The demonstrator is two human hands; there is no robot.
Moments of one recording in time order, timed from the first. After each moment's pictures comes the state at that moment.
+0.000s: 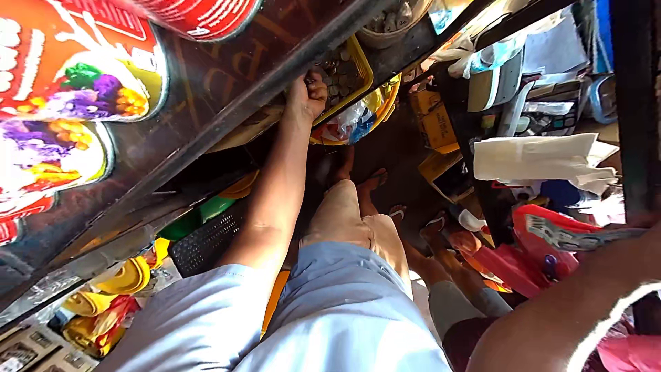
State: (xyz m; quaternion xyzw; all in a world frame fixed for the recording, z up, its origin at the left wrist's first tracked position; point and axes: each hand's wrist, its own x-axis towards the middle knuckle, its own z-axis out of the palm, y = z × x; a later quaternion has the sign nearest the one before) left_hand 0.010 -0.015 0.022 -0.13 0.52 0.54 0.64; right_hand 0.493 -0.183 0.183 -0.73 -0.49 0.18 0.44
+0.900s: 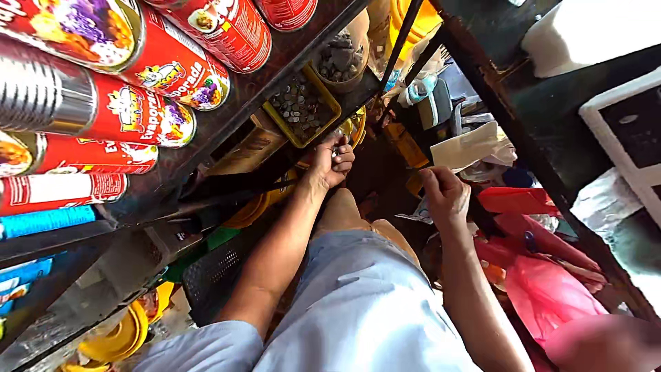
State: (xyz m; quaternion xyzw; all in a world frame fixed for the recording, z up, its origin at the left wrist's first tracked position) left_hand 0.113 -0.139 0.177 -0.07 0.39 0.41 0.82; right_hand 0.376 -0.237 0.200 -0.68 -0.59 0.31 0.31
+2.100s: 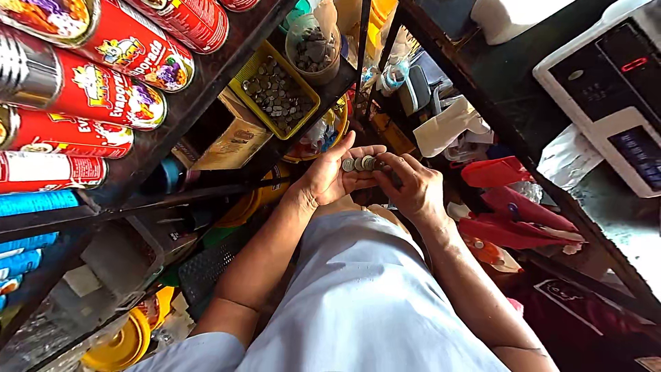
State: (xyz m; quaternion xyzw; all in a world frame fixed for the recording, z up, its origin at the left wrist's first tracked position) left_hand 0.161 -0.204 0.269 0.14 0.33 0.21 0.91; right_hand 0.363 -0.270 0.254 -0.58 -0.74 0.19 0.30
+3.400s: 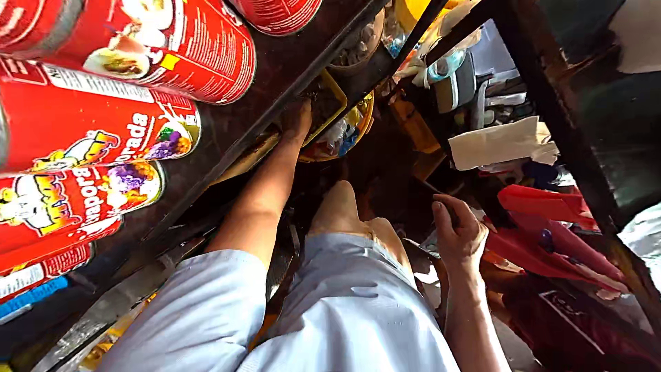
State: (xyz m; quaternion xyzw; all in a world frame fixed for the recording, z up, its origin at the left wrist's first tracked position) left_hand 0.018 -0.012 0.016 0.63 0.71 -0.18 0.24; right_hand 0.348 -0.254 0.194 -0.76 -0.53 0.30 0.23
